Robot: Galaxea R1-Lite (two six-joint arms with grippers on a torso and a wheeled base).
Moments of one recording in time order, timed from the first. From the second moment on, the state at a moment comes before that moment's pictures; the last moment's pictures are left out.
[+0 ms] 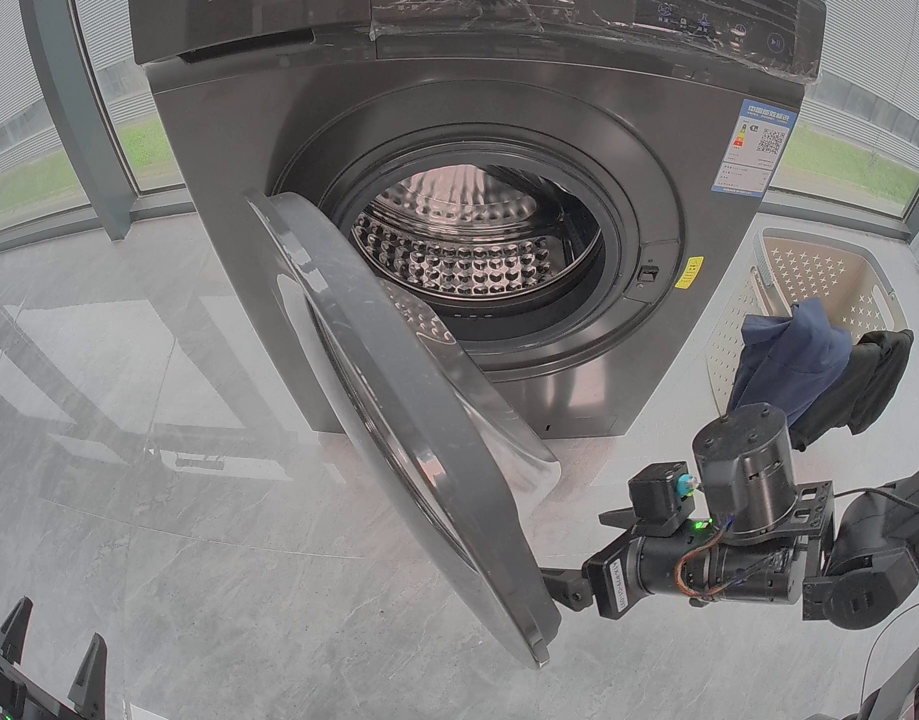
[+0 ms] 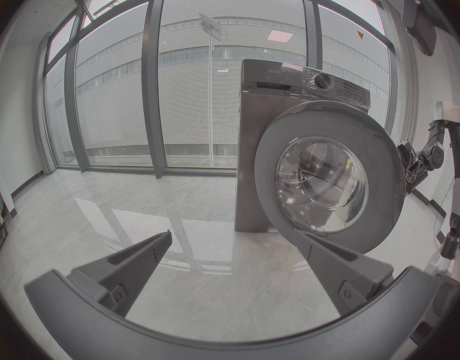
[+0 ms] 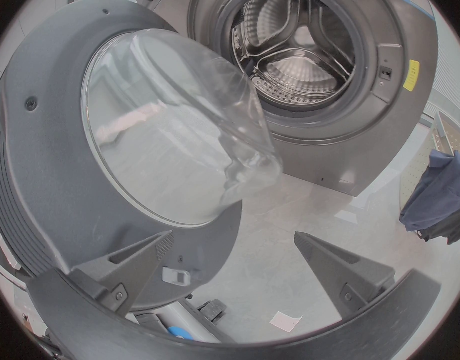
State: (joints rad) left arm 0.00 0.02 -0.02 0.00 0.01 -0.03; right arm 0.78 1.72 -0.61 -0.54 -0.04 0.16
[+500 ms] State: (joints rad) left arm 0.00 0.02 -0.02 0.00 0.01 -0.03; right arm 0.54 1.73 -0.72 -0.54 -0.04 0.13
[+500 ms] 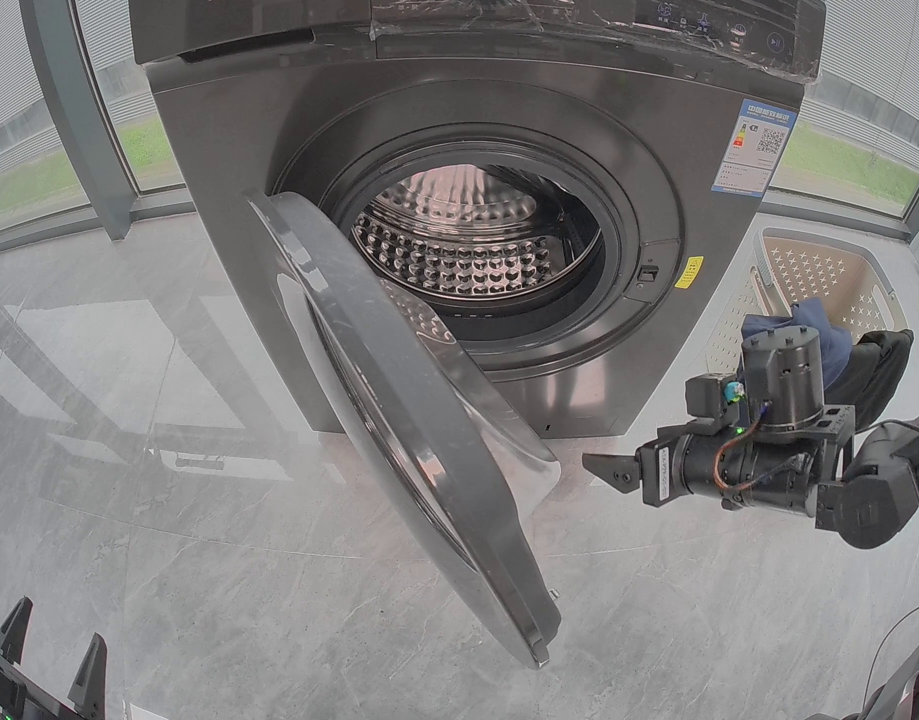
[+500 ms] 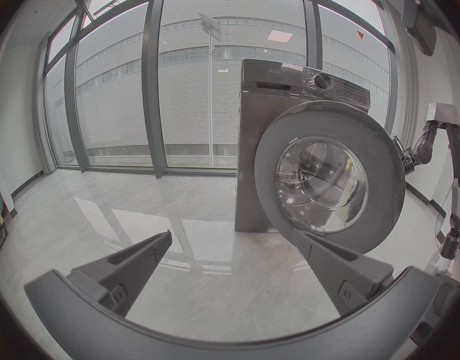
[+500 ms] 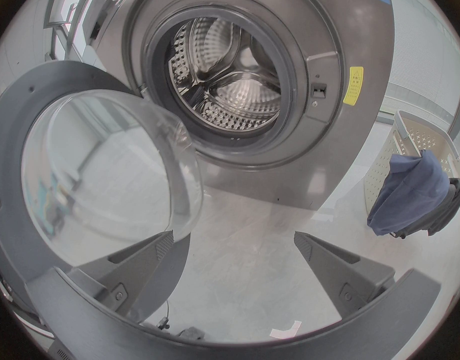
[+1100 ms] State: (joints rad) left arm 0.00 0.02 -0.02 0.00 0.01 -0.03; right arm 0.63 1.87 -0.82 -0.54 -0.04 0.14
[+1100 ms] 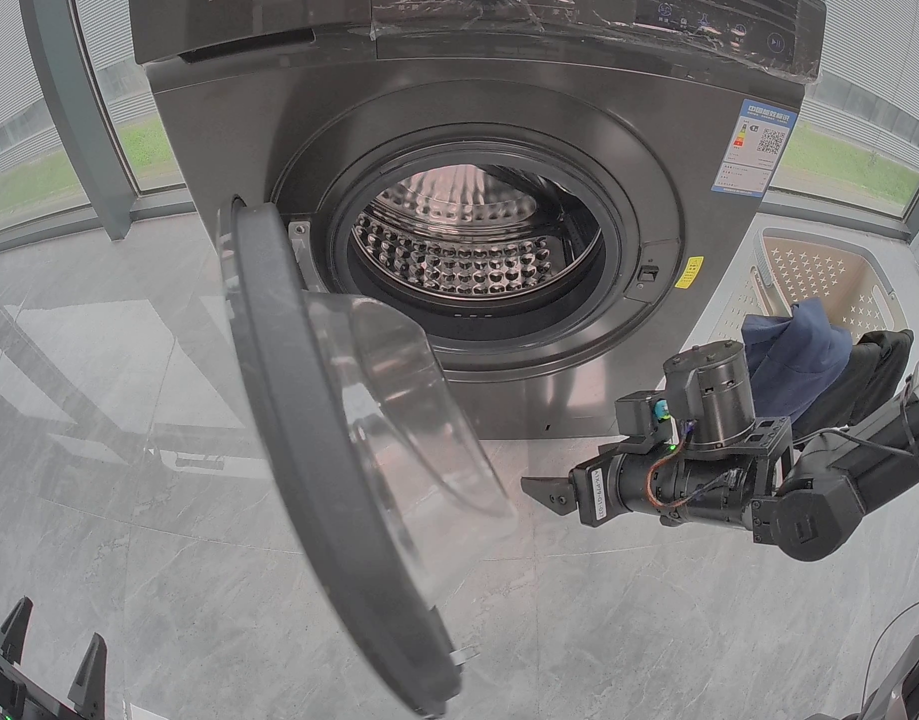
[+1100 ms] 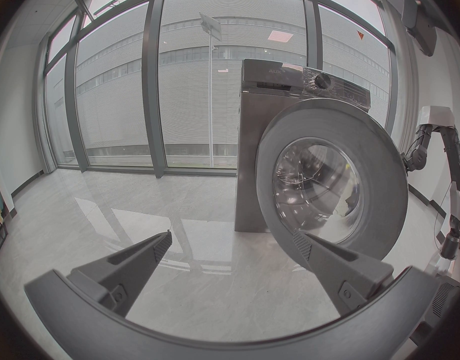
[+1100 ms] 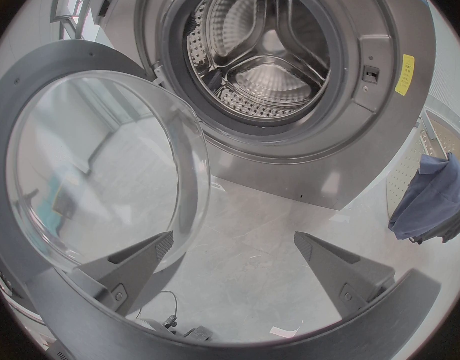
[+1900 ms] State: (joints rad) left arm 0.00 0.02 -0.02 0.00 0.01 -0.03; right arm 0.73 2.02 -0.98 -0.61 -0.04 0.15
